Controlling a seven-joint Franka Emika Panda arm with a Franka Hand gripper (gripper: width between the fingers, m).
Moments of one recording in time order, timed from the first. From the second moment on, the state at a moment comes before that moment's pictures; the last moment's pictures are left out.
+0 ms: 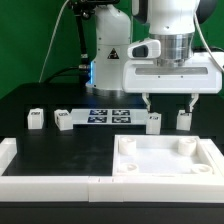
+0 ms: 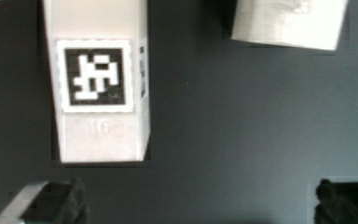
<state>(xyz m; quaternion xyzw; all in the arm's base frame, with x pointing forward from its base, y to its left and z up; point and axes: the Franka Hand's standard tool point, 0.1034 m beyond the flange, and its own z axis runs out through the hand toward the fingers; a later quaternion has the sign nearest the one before) 0.421 0.112 0.050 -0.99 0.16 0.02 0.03</state>
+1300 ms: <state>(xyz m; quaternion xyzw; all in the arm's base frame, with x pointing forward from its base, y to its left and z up) 0.387 0.140 0.043 -0.97 0.09 0.20 0.03</state>
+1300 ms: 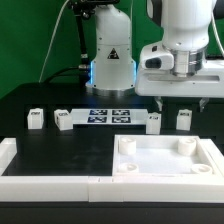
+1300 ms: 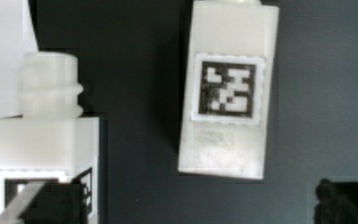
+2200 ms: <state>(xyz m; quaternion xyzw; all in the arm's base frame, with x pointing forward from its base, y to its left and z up) 0.384 0.148 0.032 -0.90 0.08 0.43 0.03</state>
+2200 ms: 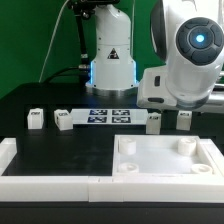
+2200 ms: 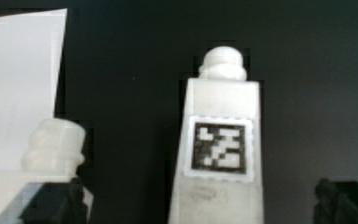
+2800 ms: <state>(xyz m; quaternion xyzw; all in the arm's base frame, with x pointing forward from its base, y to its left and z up) 0.371 0.153 0.021 -0.89 0.07 0.45 0.03</state>
